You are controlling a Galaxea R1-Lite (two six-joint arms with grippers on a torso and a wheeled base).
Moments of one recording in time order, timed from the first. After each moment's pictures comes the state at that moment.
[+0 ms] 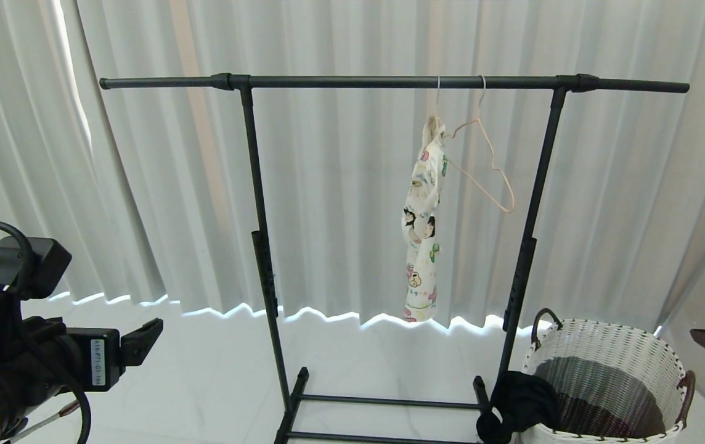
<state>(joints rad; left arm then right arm) -0.31 1.14 -0.53 -0.06 0.43 -0.05 0.37 1.14 -0.89 0.47 -0.52 -0.03</state>
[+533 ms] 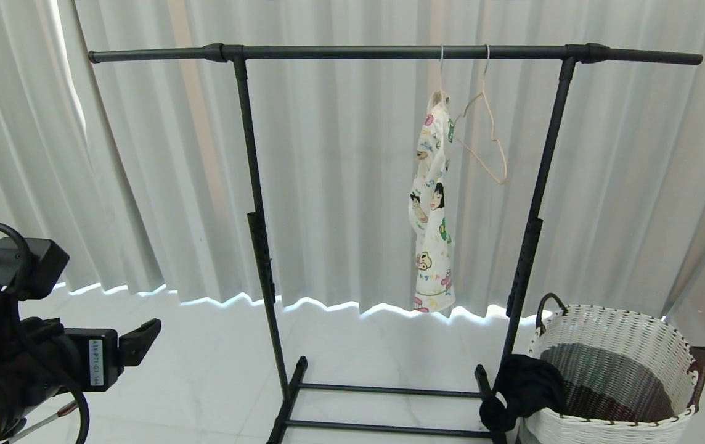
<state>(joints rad) -0.31 1.14 -0.53 -0.06 0.43 -0.05 0.36 1.15 -0.84 0.47 -0.53 -0.03</state>
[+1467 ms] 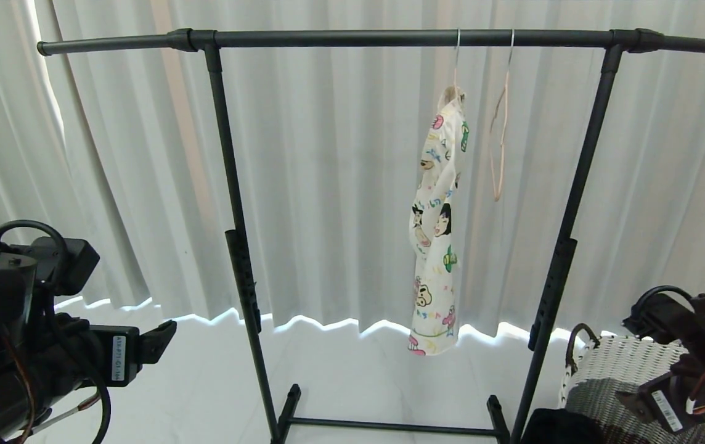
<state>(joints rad) -0.32 1.21 -0.55 -0.06 0.43 -0.05 0.35 1.39 -0.48 -0.05 -0.38 -0.12</state>
